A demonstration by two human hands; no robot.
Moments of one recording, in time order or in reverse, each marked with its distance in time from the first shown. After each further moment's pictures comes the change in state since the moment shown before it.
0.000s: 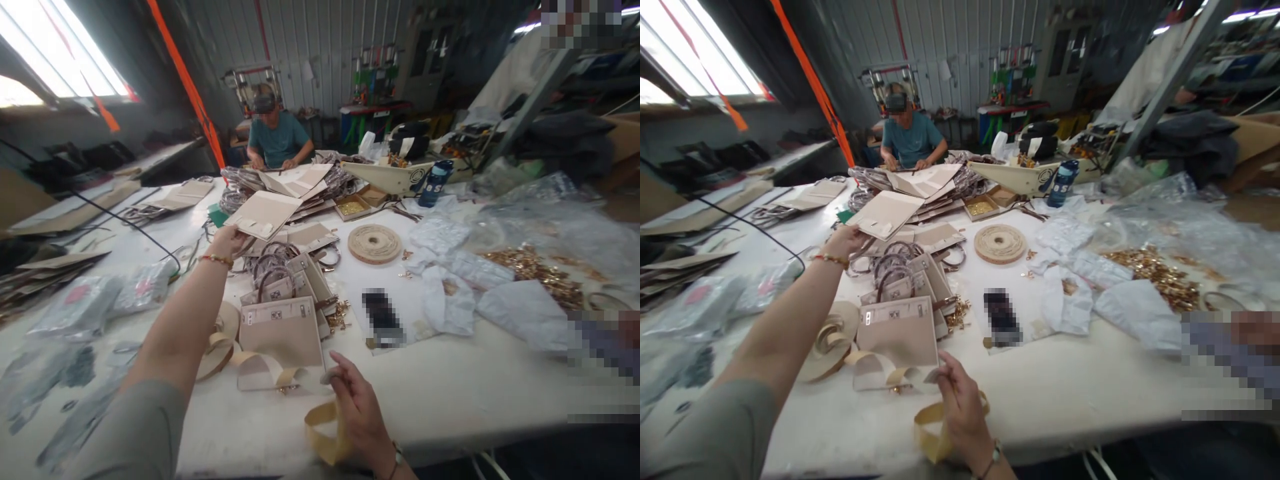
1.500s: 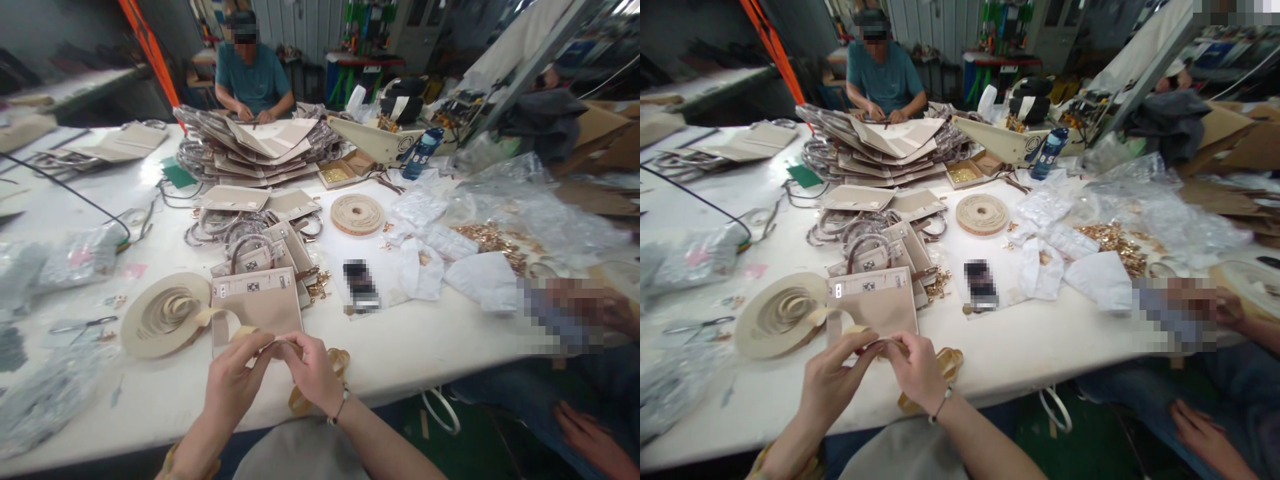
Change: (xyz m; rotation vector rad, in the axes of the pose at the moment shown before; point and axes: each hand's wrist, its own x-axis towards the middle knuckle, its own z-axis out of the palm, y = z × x) left_hand -0.296 -0.139 -0.144 0.997 -0.459 0.914; right_hand 0.015 -0.033 0.038 -0.186 -0.195 0.021
